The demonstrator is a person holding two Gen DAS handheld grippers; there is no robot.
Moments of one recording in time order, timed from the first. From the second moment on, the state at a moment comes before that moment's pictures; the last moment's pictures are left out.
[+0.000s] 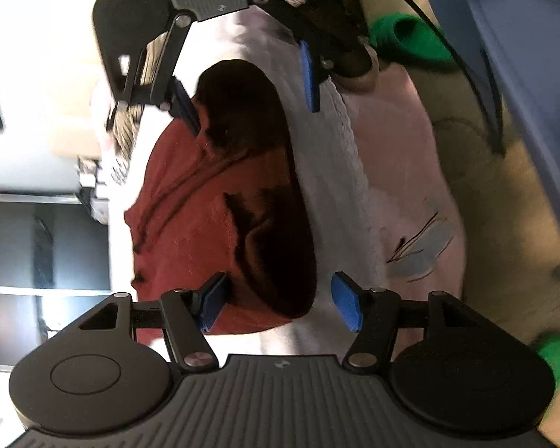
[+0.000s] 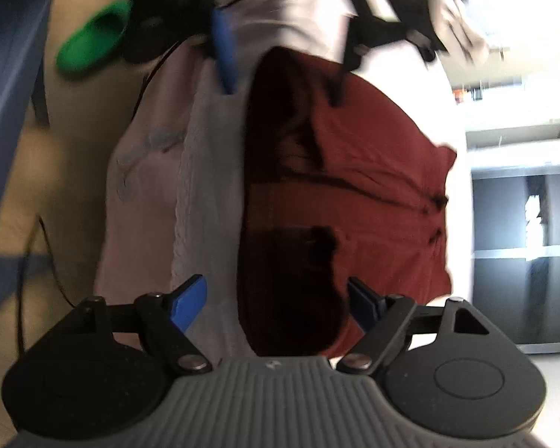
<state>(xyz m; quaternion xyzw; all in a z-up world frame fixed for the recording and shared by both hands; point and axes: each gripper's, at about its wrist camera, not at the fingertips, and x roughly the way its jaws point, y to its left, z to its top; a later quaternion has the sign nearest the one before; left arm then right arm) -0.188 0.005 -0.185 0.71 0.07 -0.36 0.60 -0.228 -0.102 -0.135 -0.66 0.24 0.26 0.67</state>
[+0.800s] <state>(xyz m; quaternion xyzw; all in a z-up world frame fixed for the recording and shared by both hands) -0.156 0.011 -0.031 0.53 0.22 -0.45 0.69 -0.195 -0.125 0.020 -0.53 0.25 0.30 0.75</state>
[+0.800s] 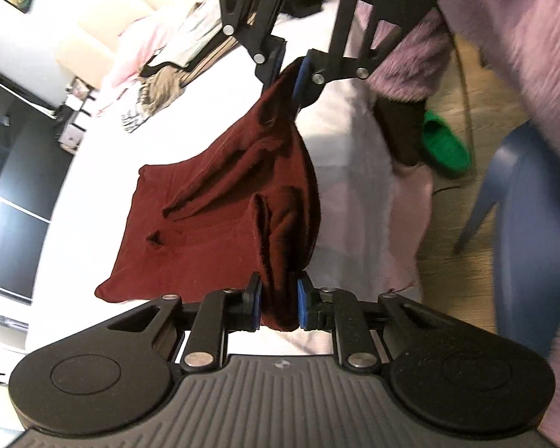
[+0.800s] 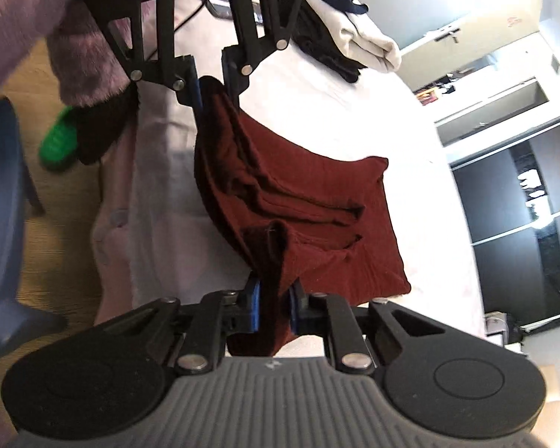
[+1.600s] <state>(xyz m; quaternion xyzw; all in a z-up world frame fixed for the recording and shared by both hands) -0.016 0.022 0.067 0.32 0.34 -0.49 0.73 -0.086 -0.138 0.097 -0.44 0.32 0.36 0.76</state>
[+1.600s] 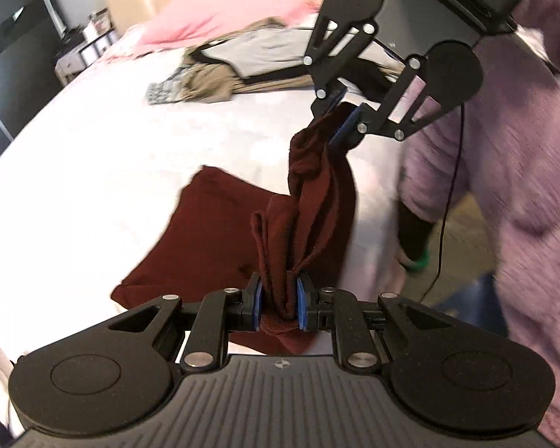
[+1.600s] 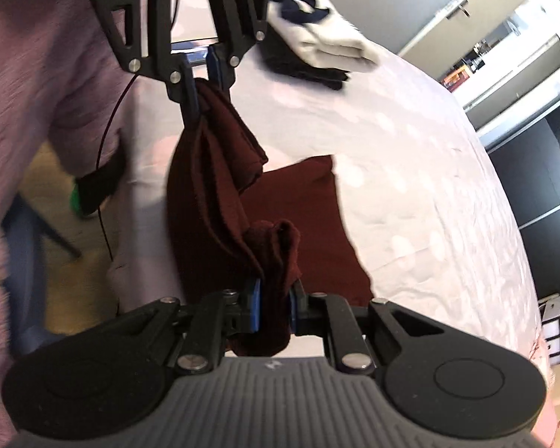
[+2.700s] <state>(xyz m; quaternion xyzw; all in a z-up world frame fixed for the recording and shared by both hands) 0.200 0.010 -0.029 0.22 0.44 -0.34 0.80 0.177 -0.156 -0.009 -0.24 0.47 0.25 0.81</state>
